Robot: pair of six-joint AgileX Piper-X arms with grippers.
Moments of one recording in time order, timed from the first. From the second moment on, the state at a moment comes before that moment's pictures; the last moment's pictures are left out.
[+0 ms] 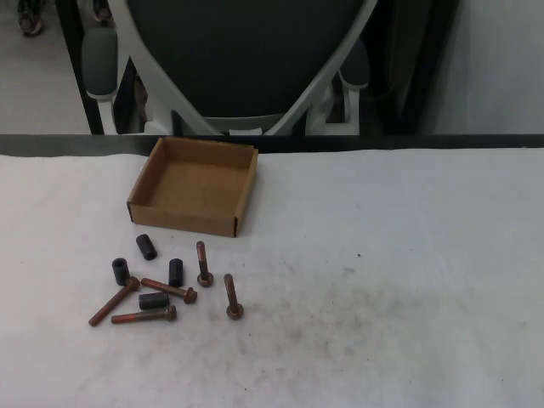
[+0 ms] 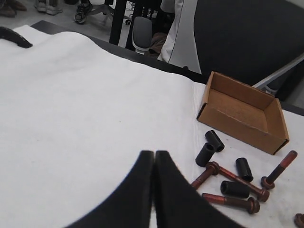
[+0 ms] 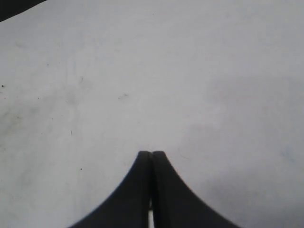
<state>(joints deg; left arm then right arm) -0.5 0.0 0.6 18.8 -3.3 -18.1 7.3 0.0 0.6 35.4 11.2 23.2</state>
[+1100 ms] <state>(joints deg) -0.5 0.0 0.6 15.8 23.7 -19.3 4.0 -0.1 0.6 23.6 -6.9 27.9</state>
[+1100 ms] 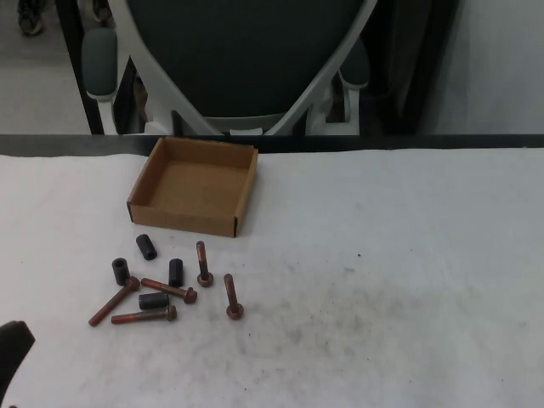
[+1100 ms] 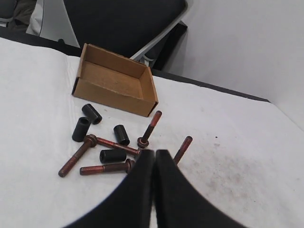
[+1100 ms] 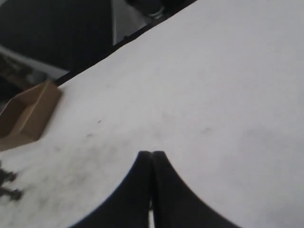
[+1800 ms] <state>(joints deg) -0.6 0.3 -1.3 20.5 26.4 -30.1 12.5 0.3 0.6 23.6 -25.0 35.9</state>
